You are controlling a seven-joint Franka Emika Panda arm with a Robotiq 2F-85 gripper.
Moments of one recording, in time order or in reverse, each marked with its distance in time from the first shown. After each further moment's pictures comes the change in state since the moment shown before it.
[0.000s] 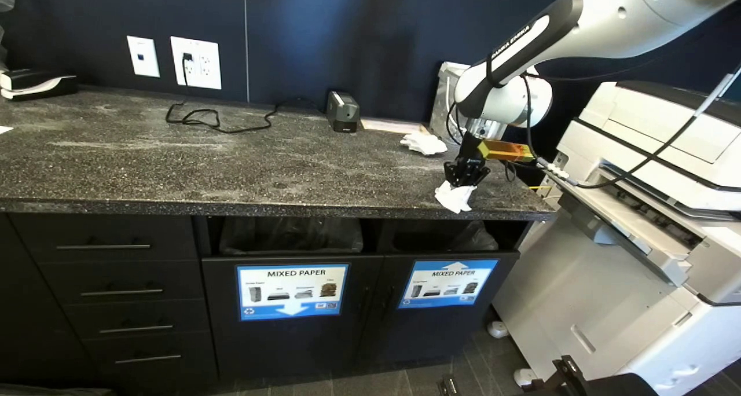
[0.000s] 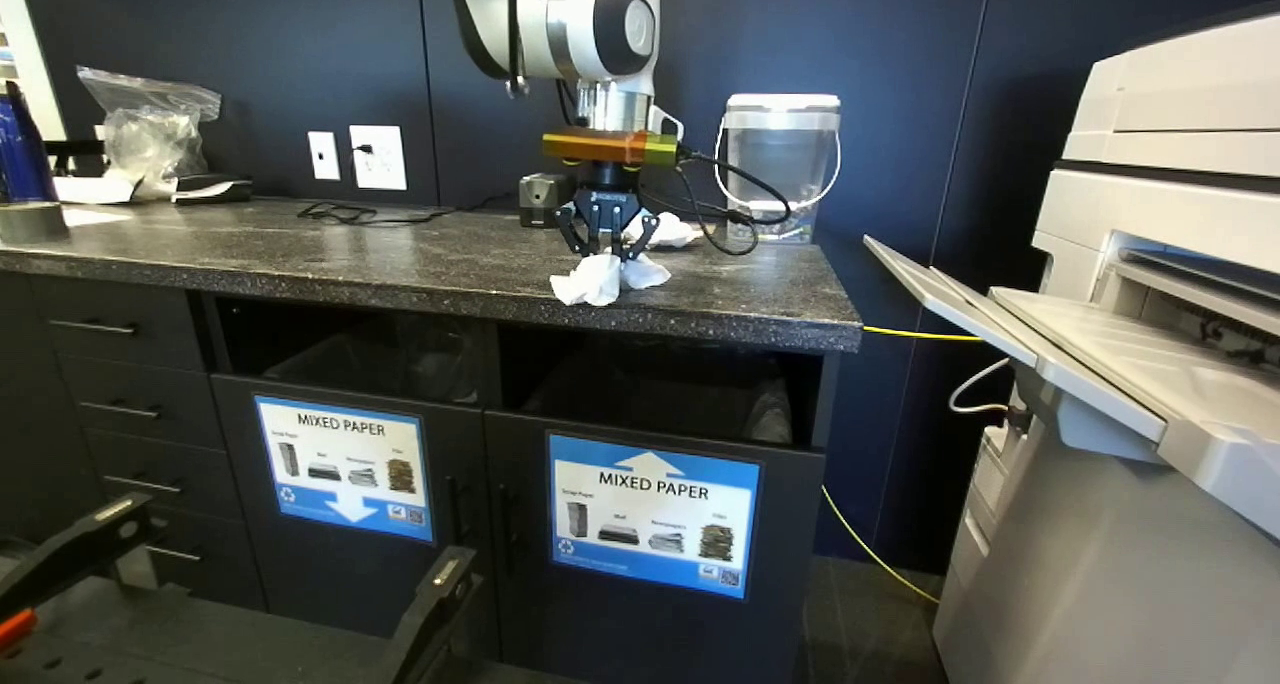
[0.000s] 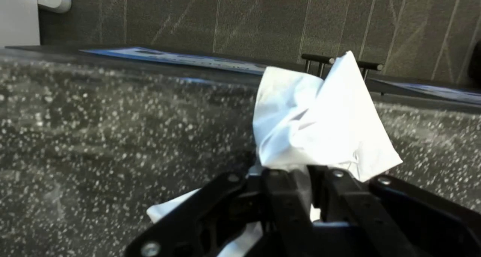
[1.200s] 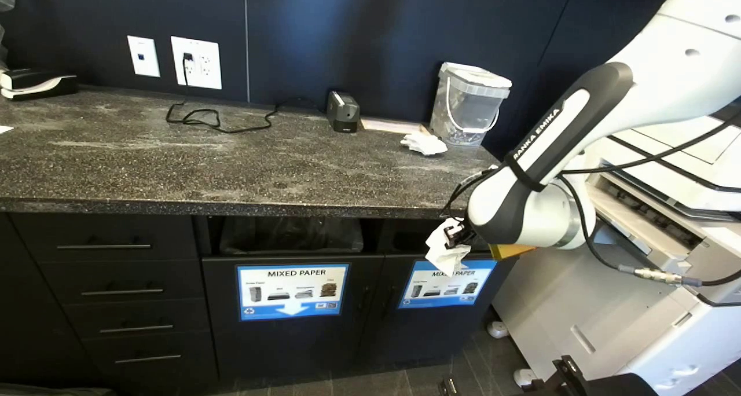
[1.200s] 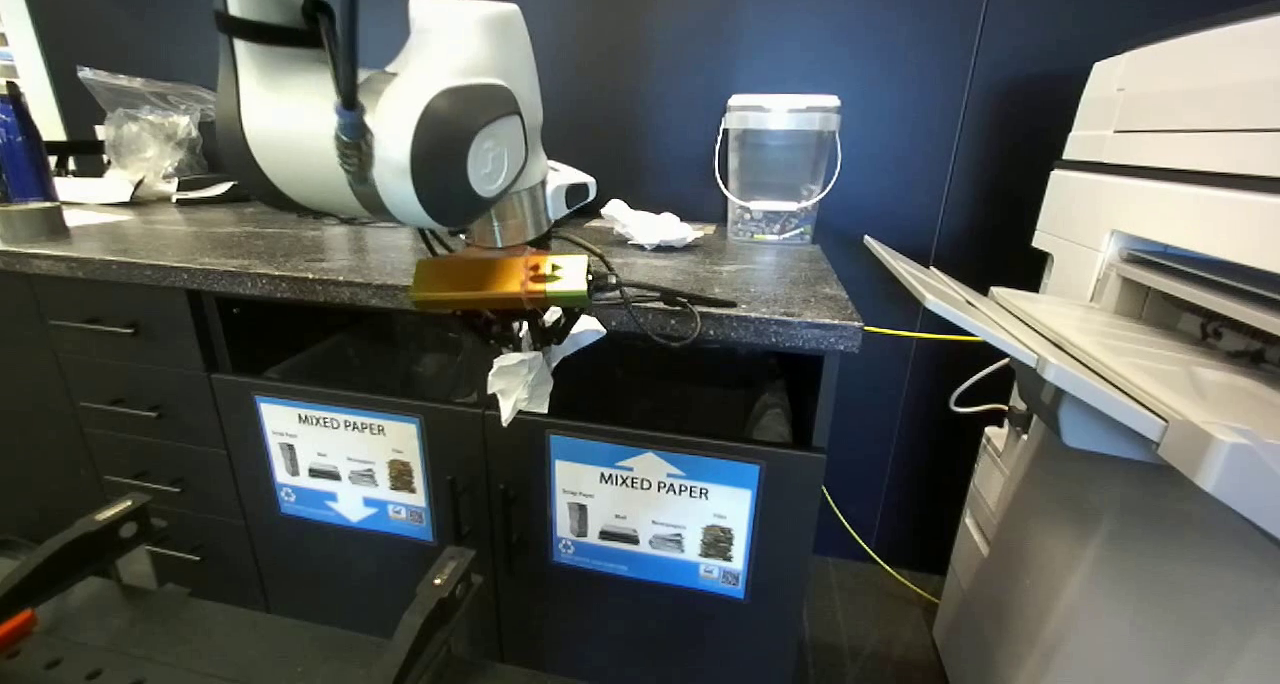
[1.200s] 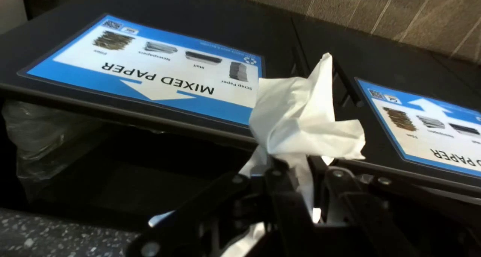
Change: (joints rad) arm -0.097 -0.131 0.140 -0.756 -0.062 1.013 -0.057
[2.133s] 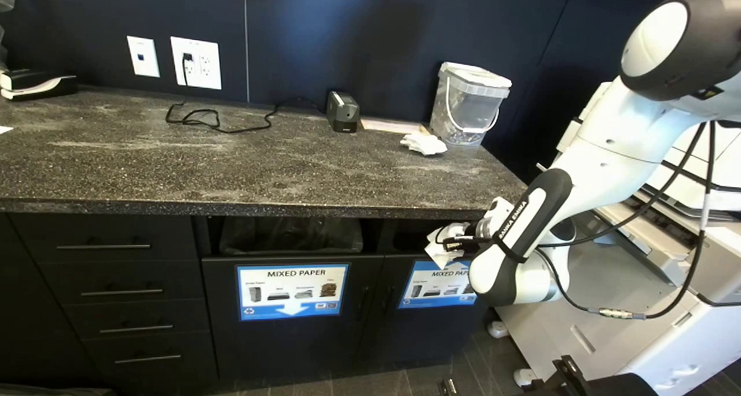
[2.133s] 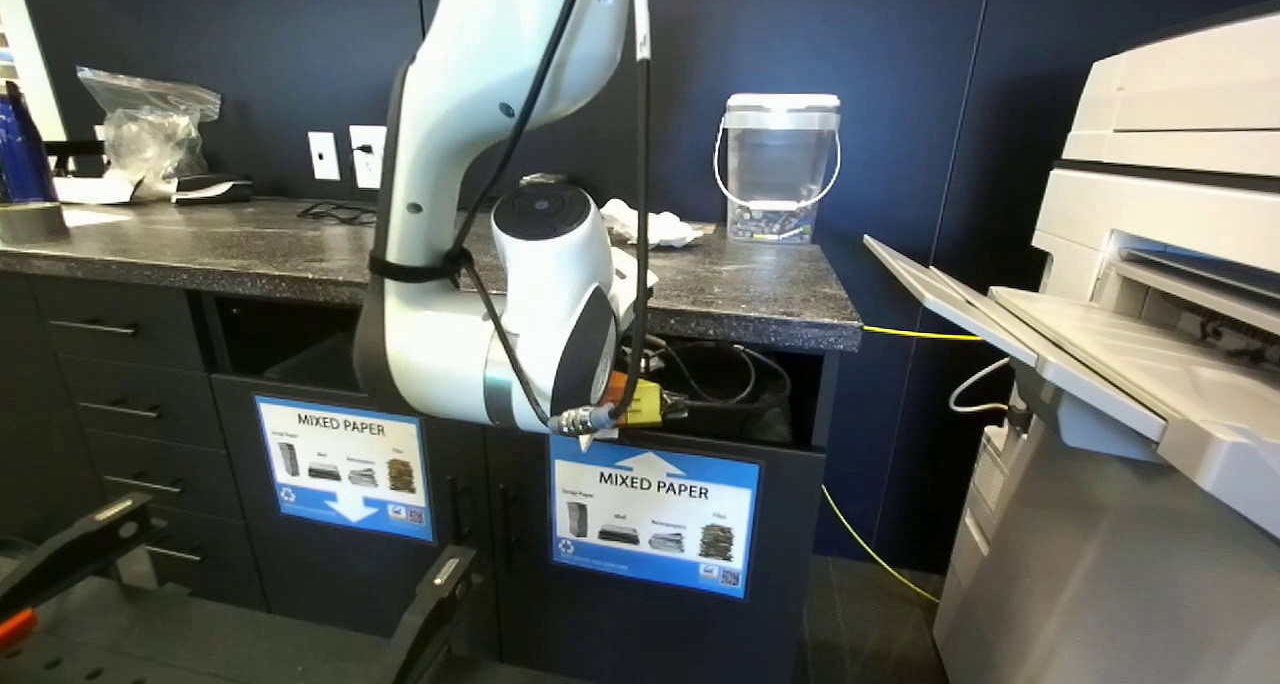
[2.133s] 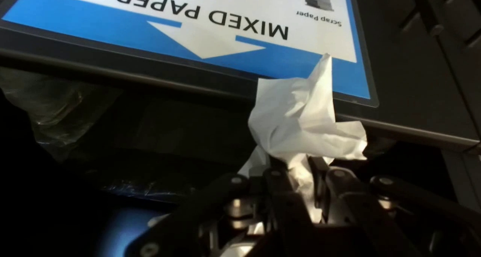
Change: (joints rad) arm -0.046 0.501 -0.133 0.319 -0.272 0.533 0.118
